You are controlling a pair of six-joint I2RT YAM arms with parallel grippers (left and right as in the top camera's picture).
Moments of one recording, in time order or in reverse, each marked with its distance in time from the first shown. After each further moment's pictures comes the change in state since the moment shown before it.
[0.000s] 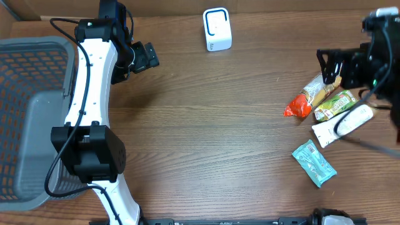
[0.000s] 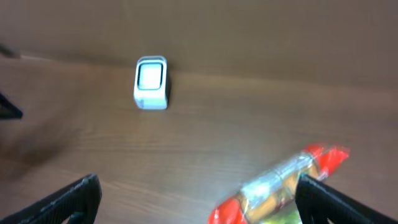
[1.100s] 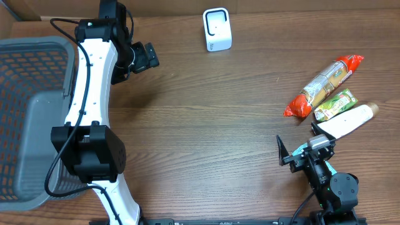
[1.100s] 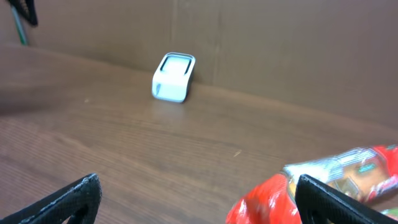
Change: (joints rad) left arm 0.000 0.000 0.000 0.000 0.000 -0.002; right arm 0.252 -1.138 -1.604 0.953 0.155 -0.022
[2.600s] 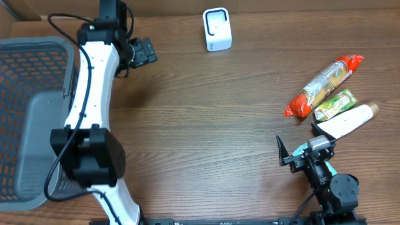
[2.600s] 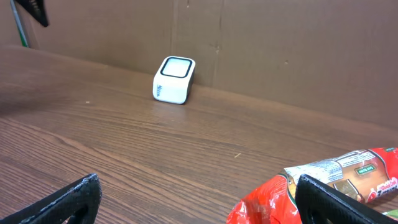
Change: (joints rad) left arm -0.014 -0.054 -0.107 0.229 -0.111 0.025; right arm 0.003 -0.021 0.000 0.000 0.006 0.000
